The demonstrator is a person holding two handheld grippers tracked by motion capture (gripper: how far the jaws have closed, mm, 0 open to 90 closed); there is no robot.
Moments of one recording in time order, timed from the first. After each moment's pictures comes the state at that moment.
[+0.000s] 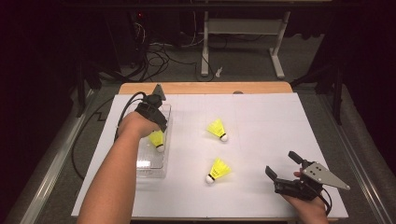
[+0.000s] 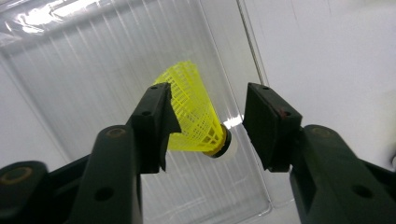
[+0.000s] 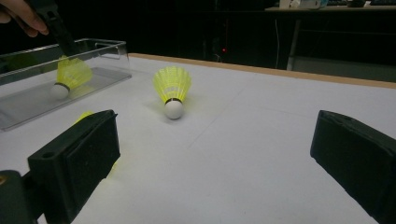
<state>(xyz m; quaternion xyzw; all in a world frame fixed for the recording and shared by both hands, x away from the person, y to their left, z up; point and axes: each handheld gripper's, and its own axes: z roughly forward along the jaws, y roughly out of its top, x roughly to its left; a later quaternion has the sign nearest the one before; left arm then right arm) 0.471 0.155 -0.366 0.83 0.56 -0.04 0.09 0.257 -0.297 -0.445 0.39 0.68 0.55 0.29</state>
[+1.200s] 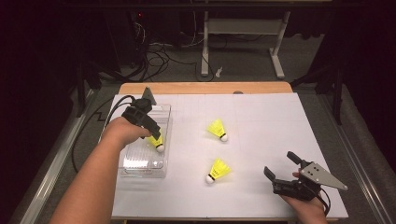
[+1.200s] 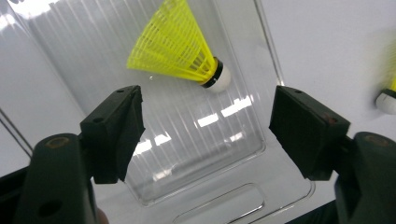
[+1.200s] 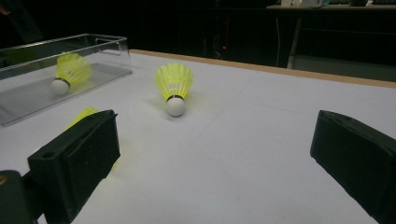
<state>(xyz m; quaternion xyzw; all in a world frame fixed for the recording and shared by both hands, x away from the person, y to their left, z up) 0.431 0.179 -0.342 0.83 0.54 -0.06 0.07 0.256 -0.293 -0.446 0.39 0.68 0.55 0.30</state>
